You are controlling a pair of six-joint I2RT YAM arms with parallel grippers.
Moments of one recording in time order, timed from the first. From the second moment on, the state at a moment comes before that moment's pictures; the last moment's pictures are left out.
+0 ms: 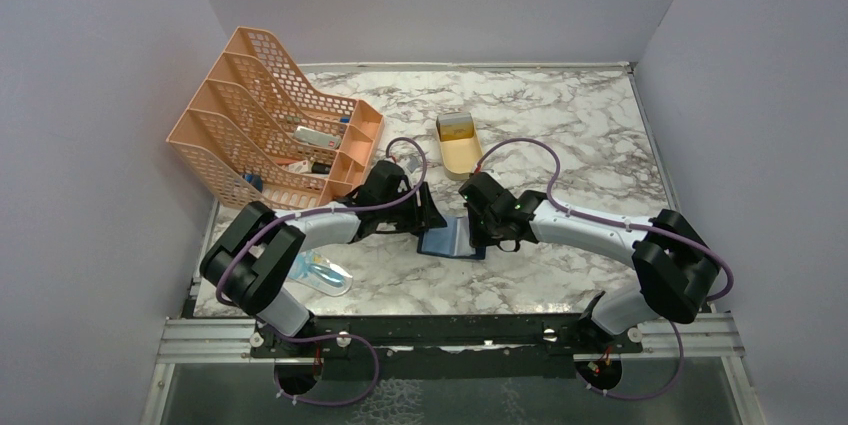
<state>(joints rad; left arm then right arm) -0.63 1.55 0.67 0.17 0.38 -0.77 0.86 1.48 0.86 -0.46 0.14 0.67</state>
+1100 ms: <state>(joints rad) -0.64 1.53 0.64 0.29 0.48 -0.91 0.86 1.48 0.83 -0.42 0.14 0.67</state>
